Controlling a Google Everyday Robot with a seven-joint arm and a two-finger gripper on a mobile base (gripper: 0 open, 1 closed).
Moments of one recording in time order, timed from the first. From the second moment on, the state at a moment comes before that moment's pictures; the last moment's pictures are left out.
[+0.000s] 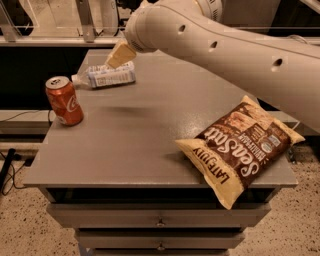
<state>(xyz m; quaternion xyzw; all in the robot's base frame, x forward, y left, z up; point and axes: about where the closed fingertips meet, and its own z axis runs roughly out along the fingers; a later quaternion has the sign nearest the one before) 0.720 0.058 0.994 -0.47 0.69 -0.04 0.56</state>
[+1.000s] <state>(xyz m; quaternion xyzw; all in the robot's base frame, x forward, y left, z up) 0.768 0.060 0.996 -0.53 0.69 -0.05 0.48</state>
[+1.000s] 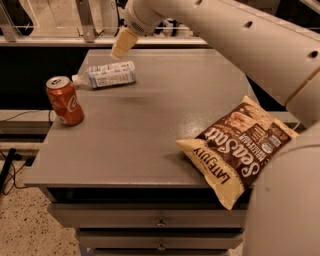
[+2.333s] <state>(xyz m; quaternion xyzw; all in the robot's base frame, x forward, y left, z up) 0.742 0.054 0.935 -0.68 0.69 -0.02 0.23</state>
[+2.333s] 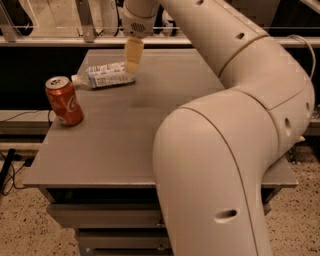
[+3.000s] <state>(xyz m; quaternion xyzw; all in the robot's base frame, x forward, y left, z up) 0.732 0.072 0.920 -0.70 0.69 -0.01 0.20</state>
